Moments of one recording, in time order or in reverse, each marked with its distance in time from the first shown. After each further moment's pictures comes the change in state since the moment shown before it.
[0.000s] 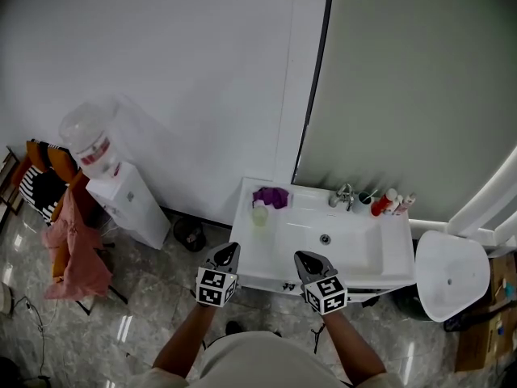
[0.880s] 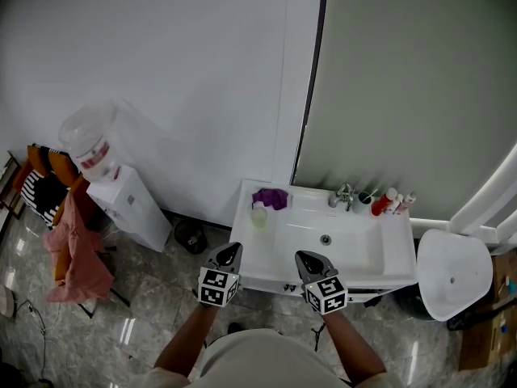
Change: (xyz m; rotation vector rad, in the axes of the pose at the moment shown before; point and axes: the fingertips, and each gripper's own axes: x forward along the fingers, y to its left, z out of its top) left arm 0.009 -0.009 0.005 0.013 0.000 -0.012; right arm -0.001 -0.010 -0.002 0.007 -0.024 -0.006
